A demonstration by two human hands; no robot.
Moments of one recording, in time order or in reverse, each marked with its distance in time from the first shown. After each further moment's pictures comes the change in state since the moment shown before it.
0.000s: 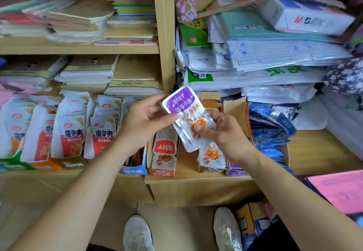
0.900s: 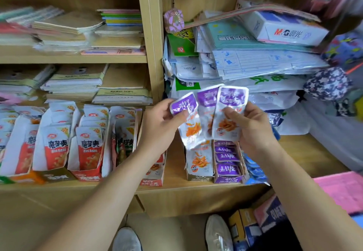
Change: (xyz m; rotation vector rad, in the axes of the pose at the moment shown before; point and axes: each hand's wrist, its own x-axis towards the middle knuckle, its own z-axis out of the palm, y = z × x) left_hand 0.021 0.003 0.066 -0.006 0.154 0.051; right_hand -0.004 -0.022 -0.063 0.283 0.383 -0.093
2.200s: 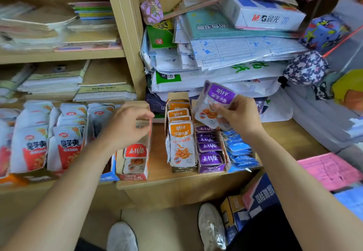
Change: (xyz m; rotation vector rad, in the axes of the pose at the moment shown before) left_hand 0.028 -0.033 -0.039 0.932 -0.241 0.159; right_hand 0.027 0.007 -0.056 -0.611 0.103 -0.107
